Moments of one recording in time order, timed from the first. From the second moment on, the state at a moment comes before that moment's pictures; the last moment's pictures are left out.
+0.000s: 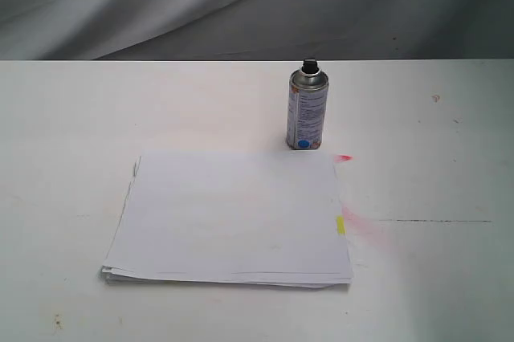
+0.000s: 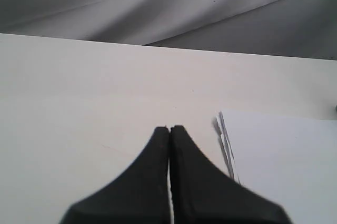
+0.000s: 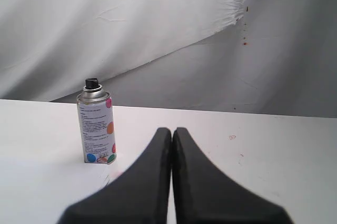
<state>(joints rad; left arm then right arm) -0.06 0.16 -0.01 -0.03 0.17 -0.07 0.13 0.00 0.00 0.08 0.09 -0.08</state>
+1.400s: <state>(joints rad) -0.06 0.16 -0.01 -0.03 0.17 -0.07 0.13 0.02 -0.09 0.14 0.22 -0.08</state>
